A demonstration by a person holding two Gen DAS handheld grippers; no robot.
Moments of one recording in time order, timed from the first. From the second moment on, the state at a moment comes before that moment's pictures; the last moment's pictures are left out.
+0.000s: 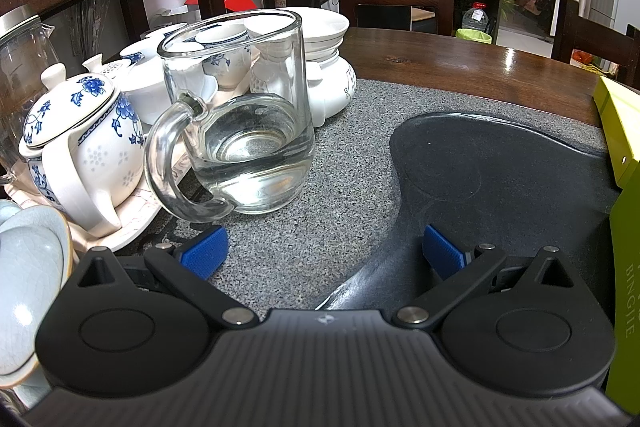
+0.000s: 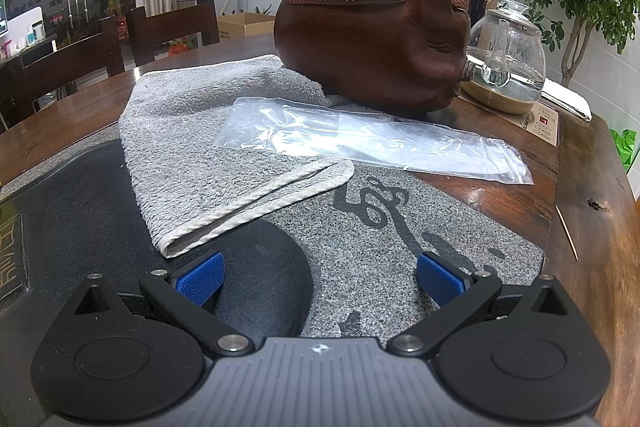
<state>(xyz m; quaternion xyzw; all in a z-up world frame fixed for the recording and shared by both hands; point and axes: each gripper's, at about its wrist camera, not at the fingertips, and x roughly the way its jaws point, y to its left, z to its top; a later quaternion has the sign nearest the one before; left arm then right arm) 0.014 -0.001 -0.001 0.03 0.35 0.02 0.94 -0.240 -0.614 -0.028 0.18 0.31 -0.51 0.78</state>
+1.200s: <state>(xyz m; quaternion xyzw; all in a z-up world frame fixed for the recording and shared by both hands) 0.024 -0.001 0.007 0.03 0.40 0.01 0.92 -0.240 -0.612 -0.027 0.18 0.31 -0.51 0.79</state>
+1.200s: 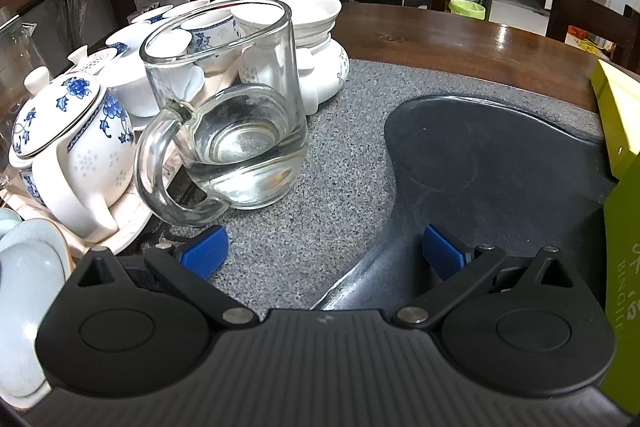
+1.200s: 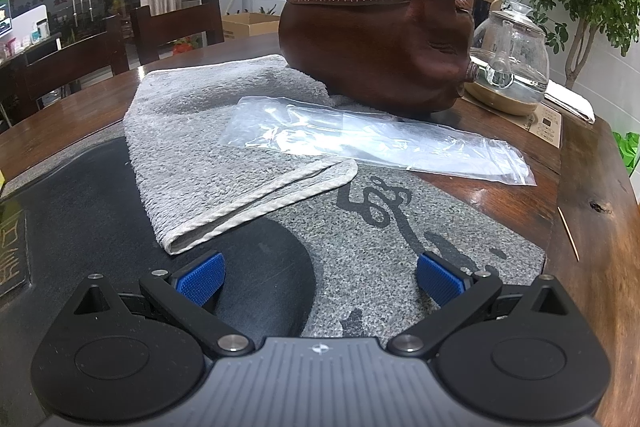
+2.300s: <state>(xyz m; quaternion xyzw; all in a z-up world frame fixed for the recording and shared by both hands) 0.023 -0.002 0.007 0.03 0.40 0.01 0.92 -0.240 -0.610 -0.028 0.18 0.31 -0.51 0.78</state>
